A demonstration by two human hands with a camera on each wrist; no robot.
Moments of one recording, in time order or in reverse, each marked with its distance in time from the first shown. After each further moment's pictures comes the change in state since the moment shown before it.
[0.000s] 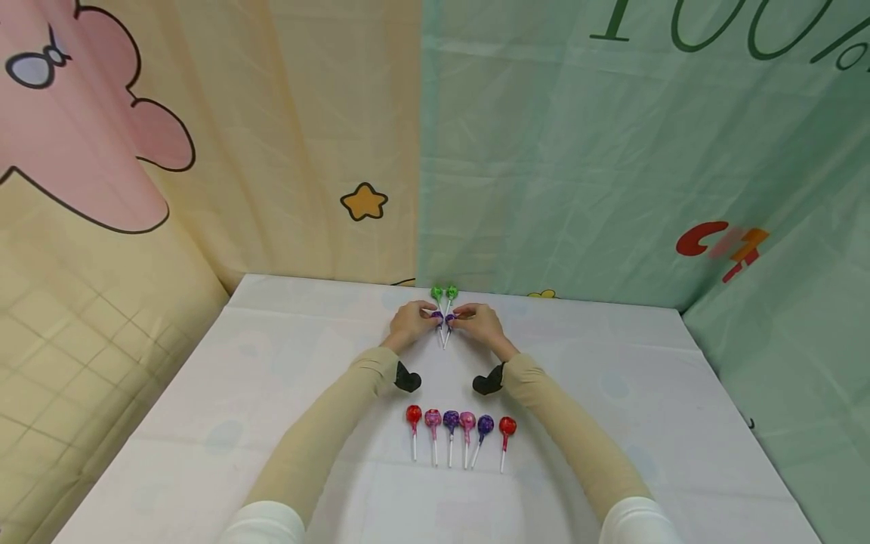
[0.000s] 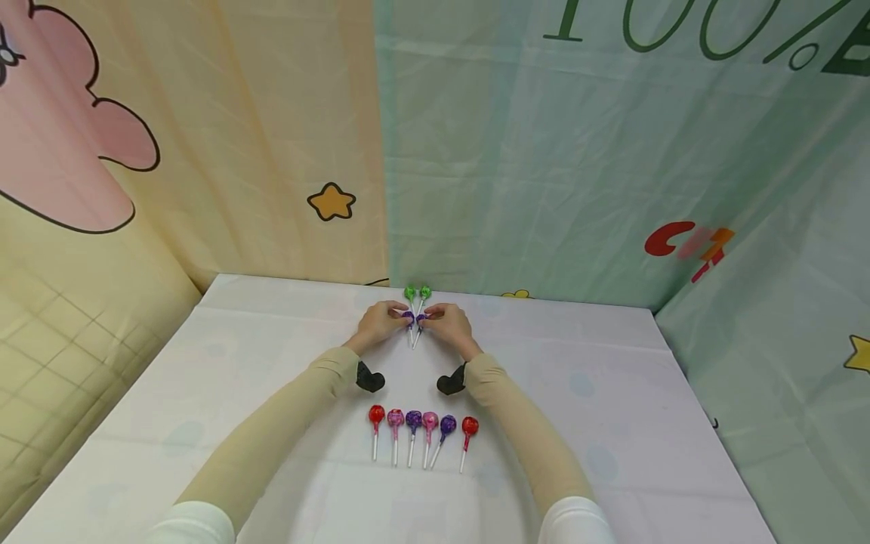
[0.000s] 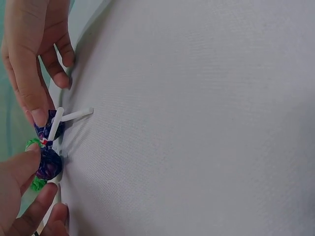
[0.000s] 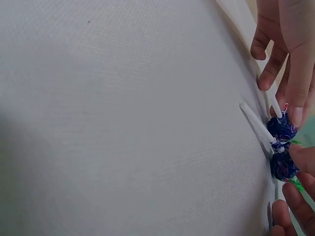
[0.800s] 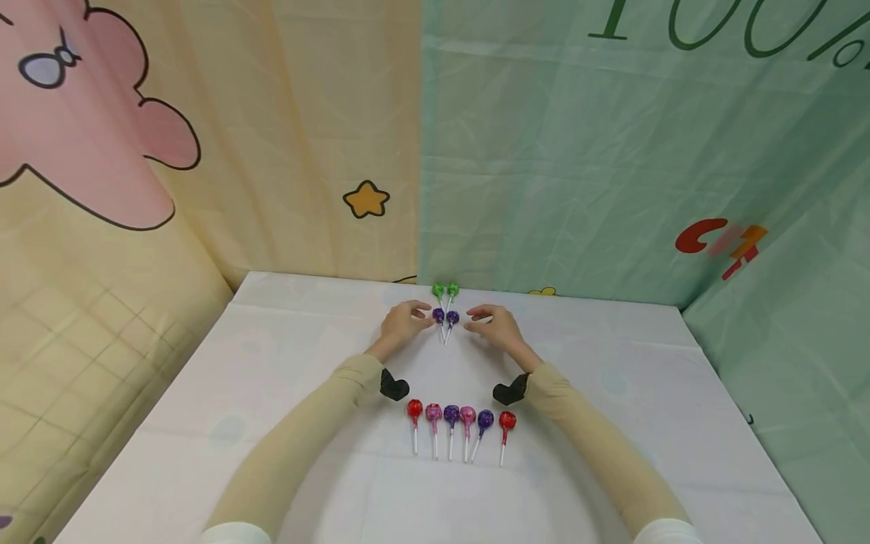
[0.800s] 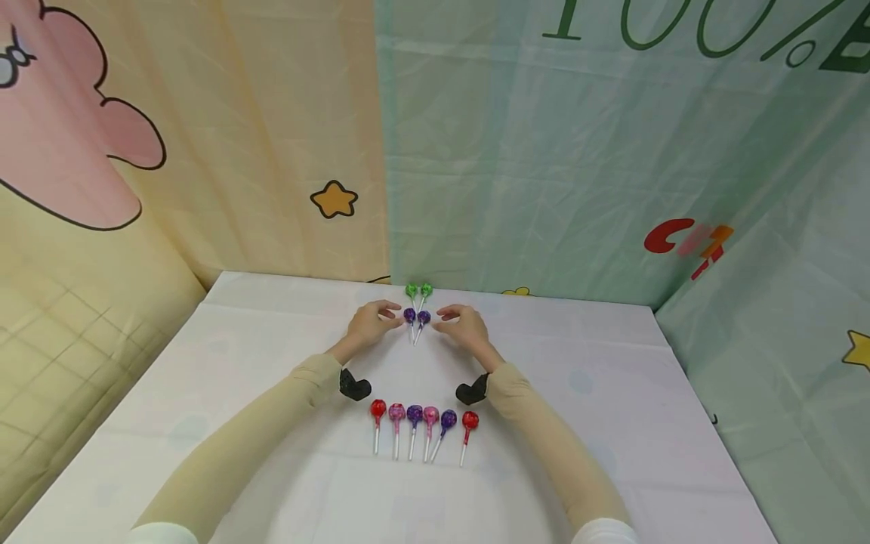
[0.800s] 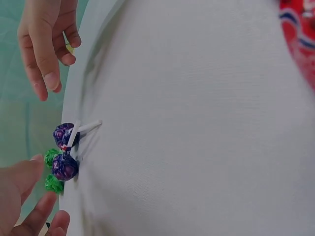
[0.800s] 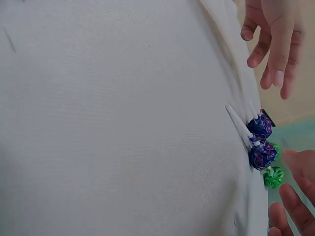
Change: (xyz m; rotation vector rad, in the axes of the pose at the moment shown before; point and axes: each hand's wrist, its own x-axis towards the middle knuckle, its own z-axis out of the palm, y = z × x) left_hand -0.029 -0.001 -0.018 0.012 0.030 0.047; right_hand -0.029 0.009 -0.028 -0.005 -0.025 -0.073
